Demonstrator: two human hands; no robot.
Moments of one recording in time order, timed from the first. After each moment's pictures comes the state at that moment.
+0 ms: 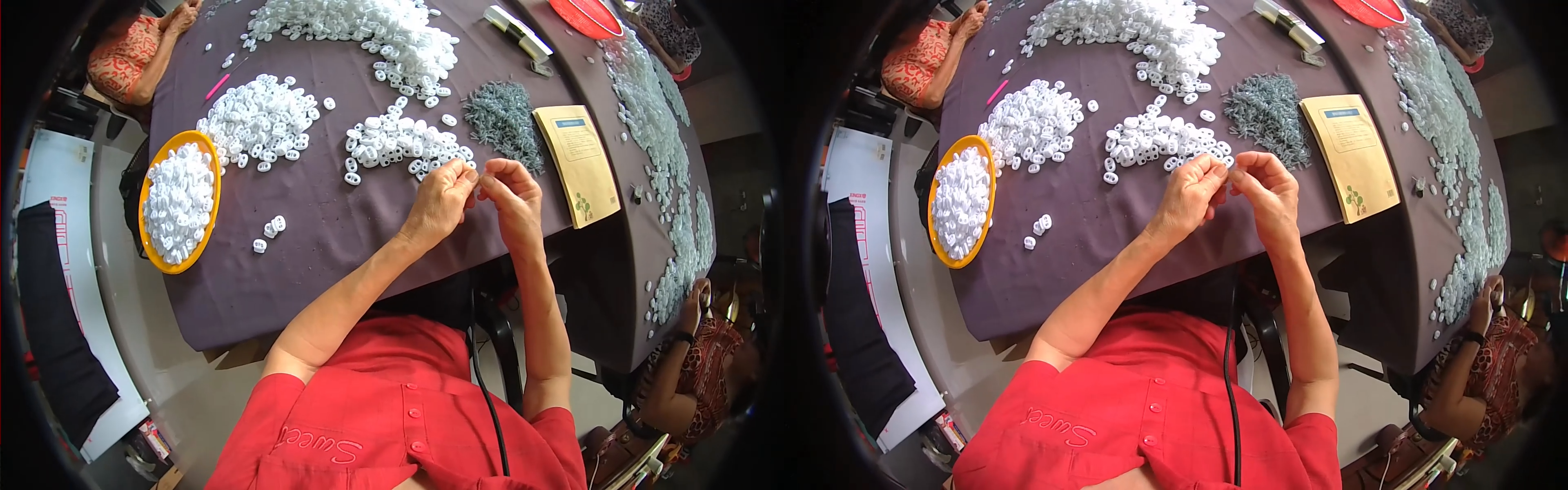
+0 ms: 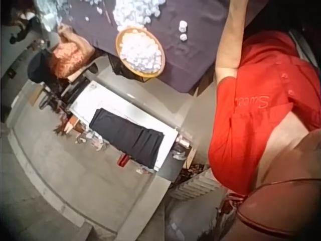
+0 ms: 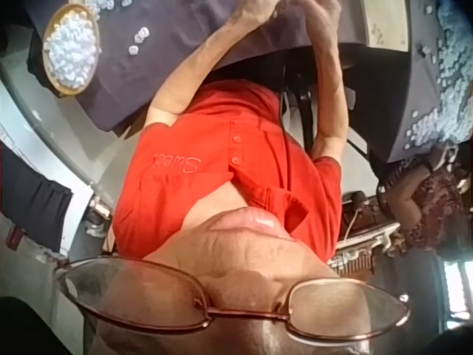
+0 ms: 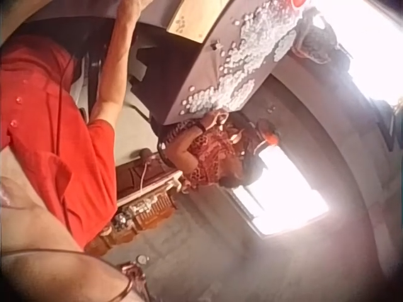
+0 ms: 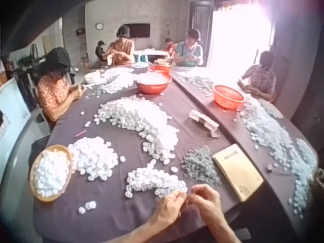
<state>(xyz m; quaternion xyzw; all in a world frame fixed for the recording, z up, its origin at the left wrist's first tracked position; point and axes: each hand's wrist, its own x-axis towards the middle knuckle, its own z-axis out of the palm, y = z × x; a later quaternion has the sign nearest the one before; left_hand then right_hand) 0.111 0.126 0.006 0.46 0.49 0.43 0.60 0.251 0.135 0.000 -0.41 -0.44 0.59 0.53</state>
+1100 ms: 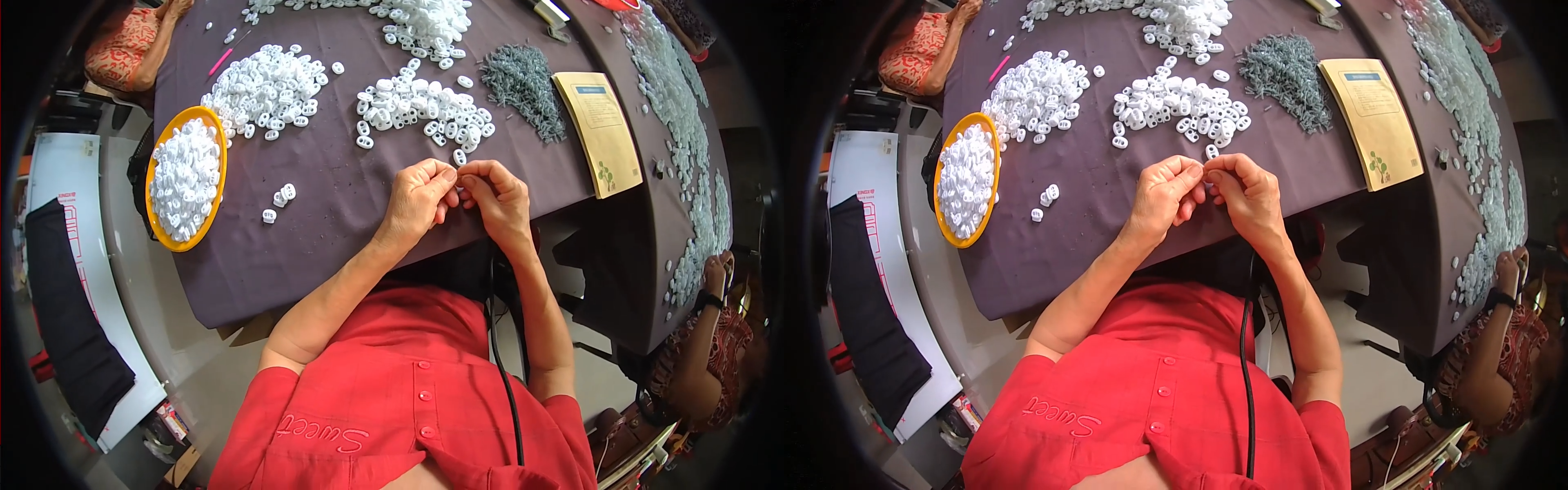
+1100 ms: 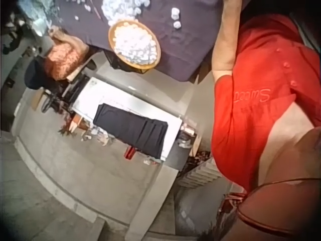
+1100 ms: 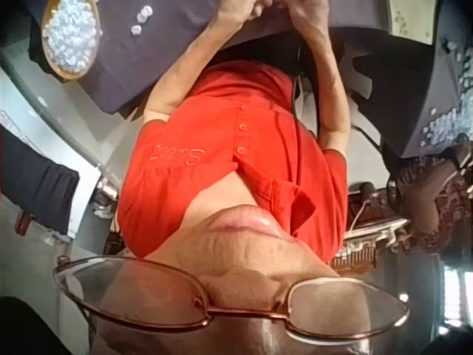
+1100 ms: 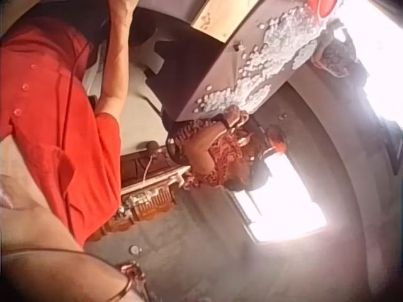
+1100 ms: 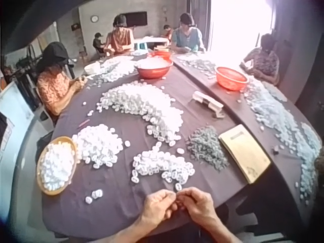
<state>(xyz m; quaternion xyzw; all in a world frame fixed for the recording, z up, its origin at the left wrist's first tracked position) 0.075 0.076 -0.002 0.33 0.49 0.44 0.67 0.218 0.088 -0.007 -0.48 -0.55 0.54 0.42</state>
